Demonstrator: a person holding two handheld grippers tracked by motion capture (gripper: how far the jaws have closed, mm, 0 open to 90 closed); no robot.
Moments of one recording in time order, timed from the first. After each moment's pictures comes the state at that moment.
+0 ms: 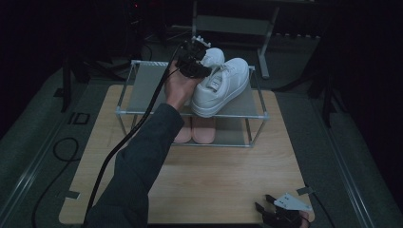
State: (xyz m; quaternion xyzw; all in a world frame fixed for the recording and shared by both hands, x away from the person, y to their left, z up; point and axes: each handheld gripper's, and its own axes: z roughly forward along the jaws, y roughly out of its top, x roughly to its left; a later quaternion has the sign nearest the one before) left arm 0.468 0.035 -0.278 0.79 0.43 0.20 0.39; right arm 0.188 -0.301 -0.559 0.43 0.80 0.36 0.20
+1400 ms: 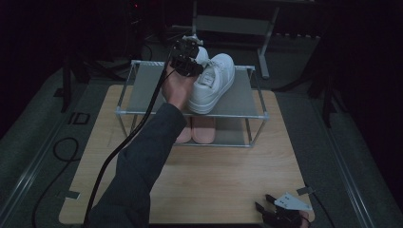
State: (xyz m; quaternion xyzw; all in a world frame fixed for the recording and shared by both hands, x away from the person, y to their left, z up) left arm 0.473 0.043 -0.281 0.75 0.51 0.23 0.35; right arm 0.189 -0.302 -0.559 0.43 0.80 0.37 0.19
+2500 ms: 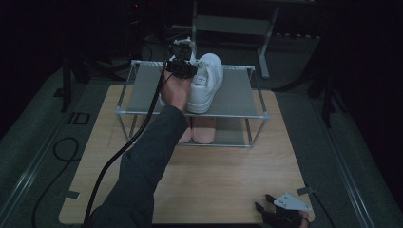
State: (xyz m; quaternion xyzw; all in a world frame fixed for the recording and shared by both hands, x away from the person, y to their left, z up) left arm 0.479 0.052 -0.296 0.70 0.58 0.24 0.34; right arm 0.189 -0.300 -0.559 0.43 0.80 0.36 0.20
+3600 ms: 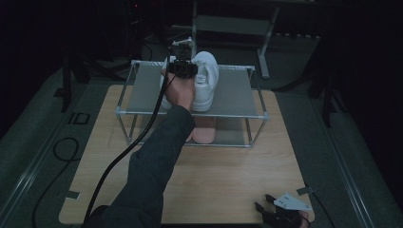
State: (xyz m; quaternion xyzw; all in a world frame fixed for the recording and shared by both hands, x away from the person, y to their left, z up) left arm 0.482 0.041 -0.300 0.66 0.63 0.25 0.32; right arm 0.188 -0.300 -0.559 0.43 0.80 0.36 0.20
